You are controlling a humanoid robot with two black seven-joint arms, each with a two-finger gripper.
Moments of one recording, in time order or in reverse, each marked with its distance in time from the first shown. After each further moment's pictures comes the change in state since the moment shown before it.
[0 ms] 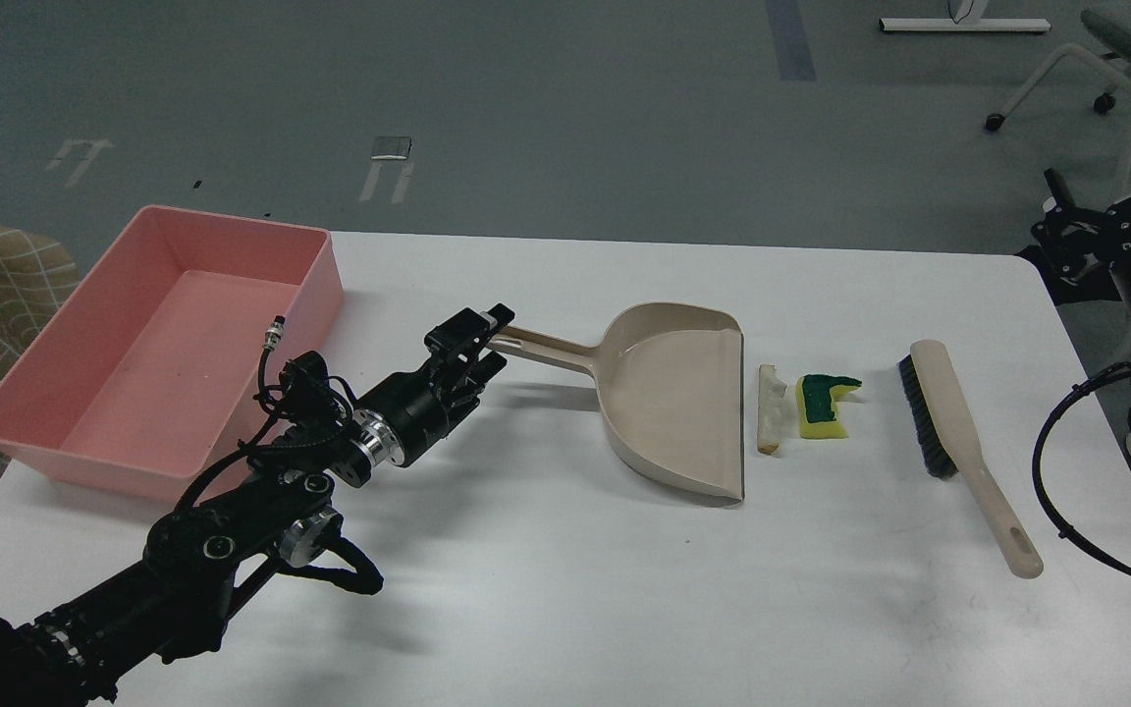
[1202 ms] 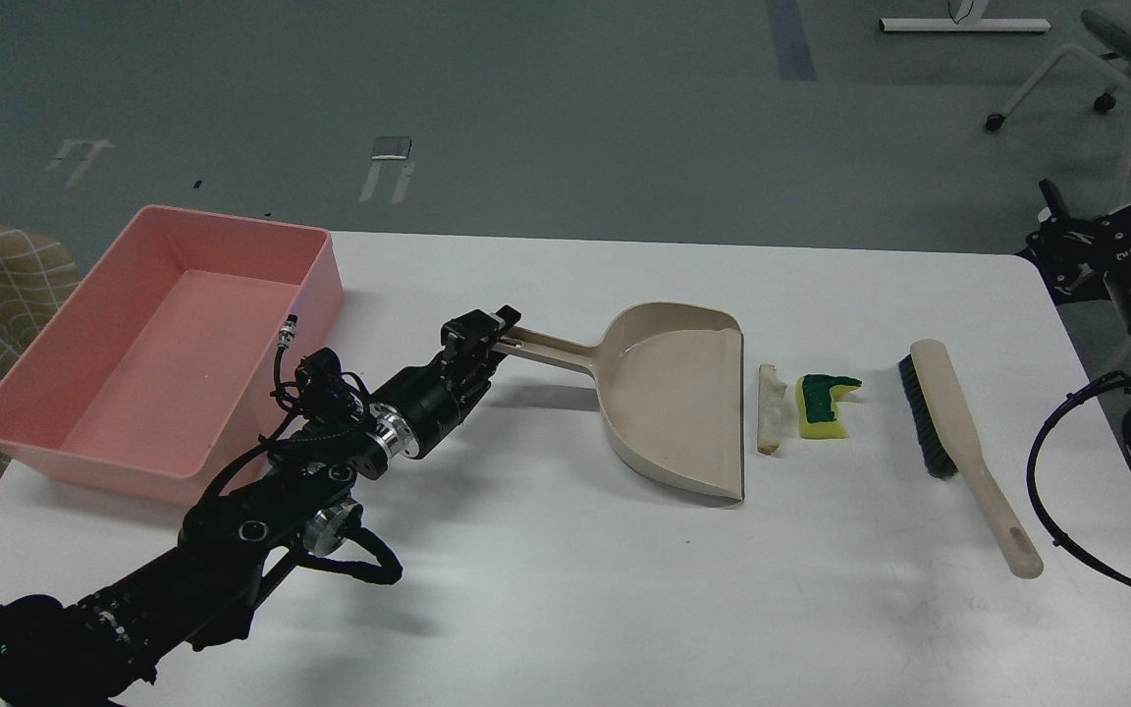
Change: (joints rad) left arm -0.044 -0.076 0.012 0.126 -0.003 0.008 -0.042; right arm -0.012 0.011 0.008 0.001 0.000 0.000 0.000
